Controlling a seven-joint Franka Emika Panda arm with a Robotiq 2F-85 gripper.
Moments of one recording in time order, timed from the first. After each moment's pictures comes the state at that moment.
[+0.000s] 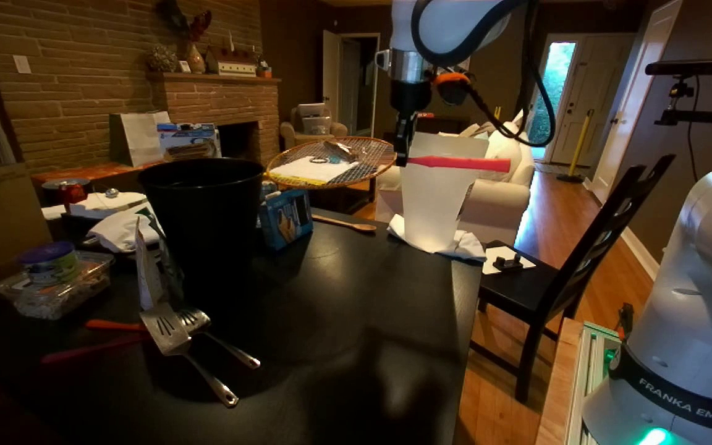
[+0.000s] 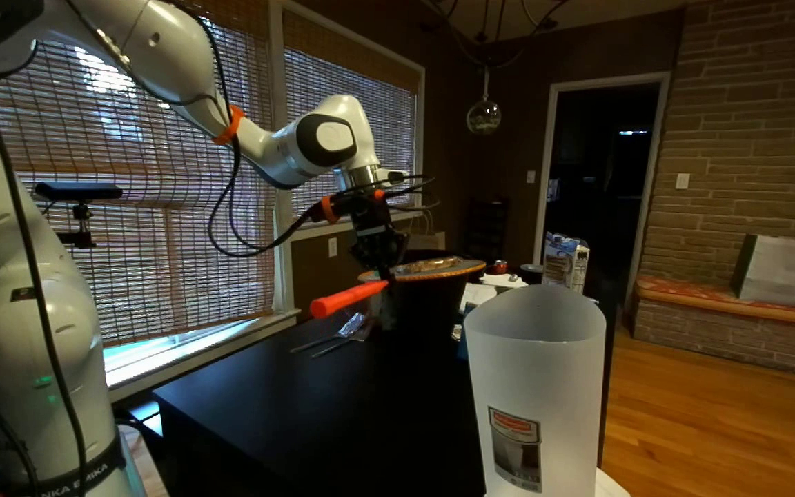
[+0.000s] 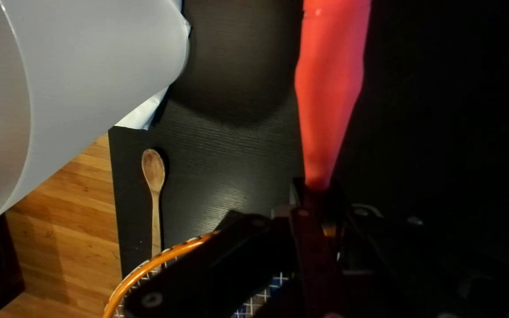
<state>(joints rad) -0.05 -0.30 -0.10 -2.35 -0.35 2.23 -0.27</state>
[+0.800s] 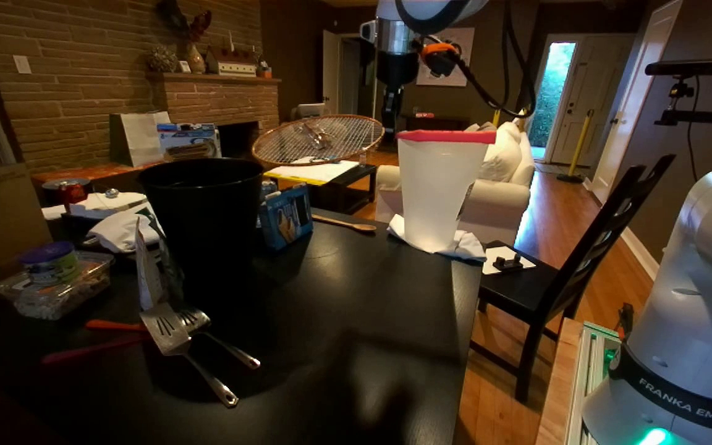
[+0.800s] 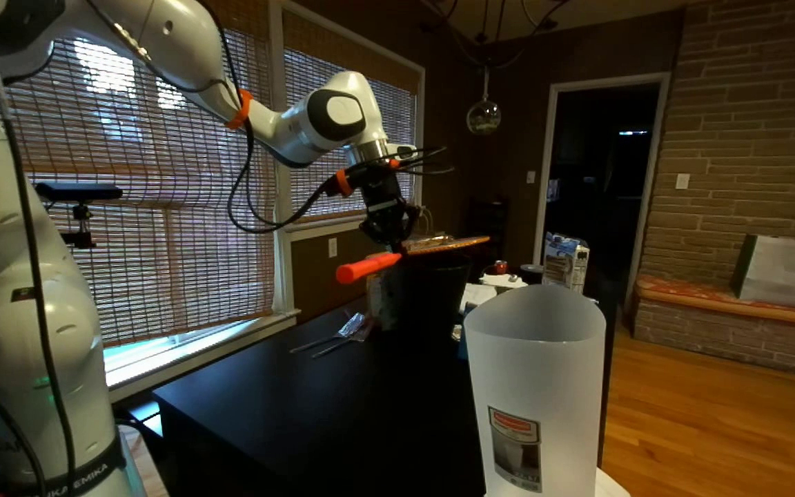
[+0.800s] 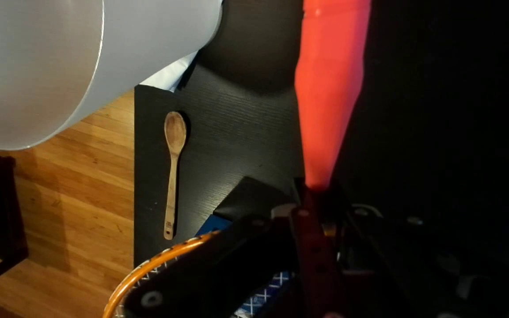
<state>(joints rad) -0.04 -0.25 -0.07 -2.20 -0.35 2.15 -0.35</state>
